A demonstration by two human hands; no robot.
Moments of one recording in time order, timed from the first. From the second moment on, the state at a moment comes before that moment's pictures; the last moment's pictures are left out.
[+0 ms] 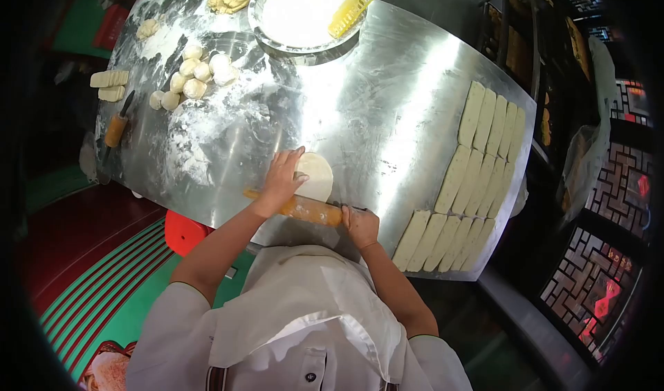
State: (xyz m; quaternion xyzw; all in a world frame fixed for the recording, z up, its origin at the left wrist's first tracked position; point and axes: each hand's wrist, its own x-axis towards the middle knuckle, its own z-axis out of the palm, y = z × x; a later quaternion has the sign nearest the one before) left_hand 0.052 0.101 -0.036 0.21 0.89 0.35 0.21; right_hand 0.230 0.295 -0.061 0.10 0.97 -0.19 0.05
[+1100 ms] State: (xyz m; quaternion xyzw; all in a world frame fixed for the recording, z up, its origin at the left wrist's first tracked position) left_hand 0.122 0.045 -0.029 0.38 0.83 0.36 0.20; right_hand 0.252 0.347 -0.037 0.29 0.90 -0.32 0.05
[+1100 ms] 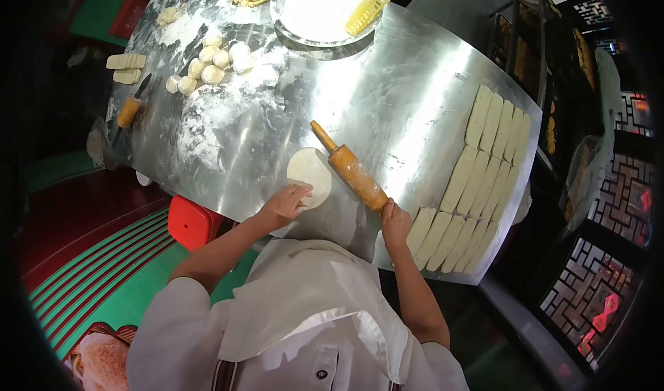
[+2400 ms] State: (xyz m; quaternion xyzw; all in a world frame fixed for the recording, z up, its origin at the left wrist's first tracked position) left_hand 0.015 0.091 -0.051 0.08 0.94 0.33 0.06; right_hand 0.259 0.301 -0.043 0.07 0.97 -0.19 0.11
